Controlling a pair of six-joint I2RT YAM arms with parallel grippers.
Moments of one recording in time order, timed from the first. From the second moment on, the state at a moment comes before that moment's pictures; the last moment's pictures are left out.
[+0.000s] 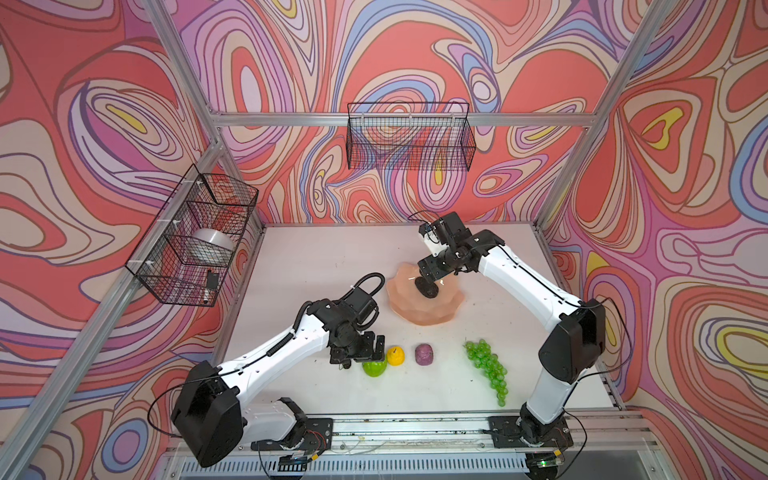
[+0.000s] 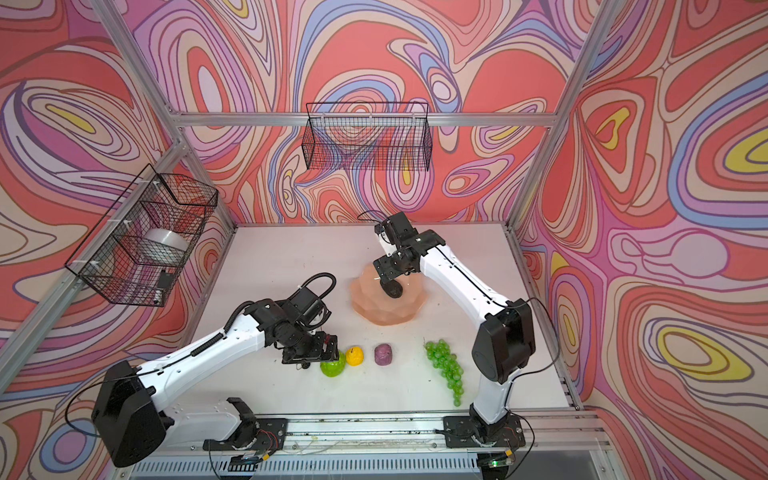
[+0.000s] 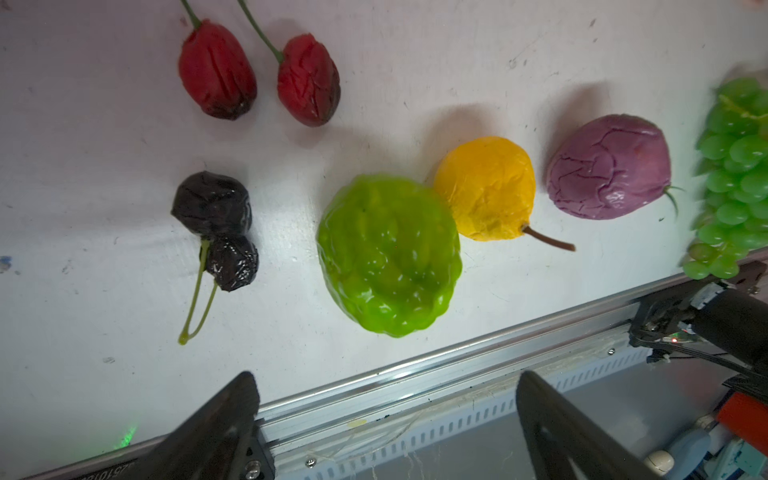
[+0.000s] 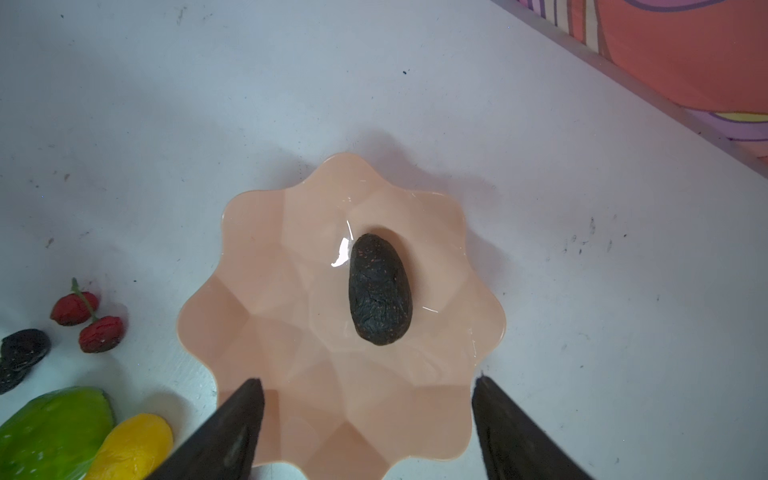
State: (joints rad) left arm -0.71 1.31 0.95 -1.03 0.22 -0.71; right arm 0.52 1.76 1.67 -0.90 0.02 -0.01
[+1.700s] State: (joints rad) left arm -0.74 1.36 0.96 -0.99 0.18 -0.75; right arm 0.52 1.67 1.48 -0.75 -0.03 0.08
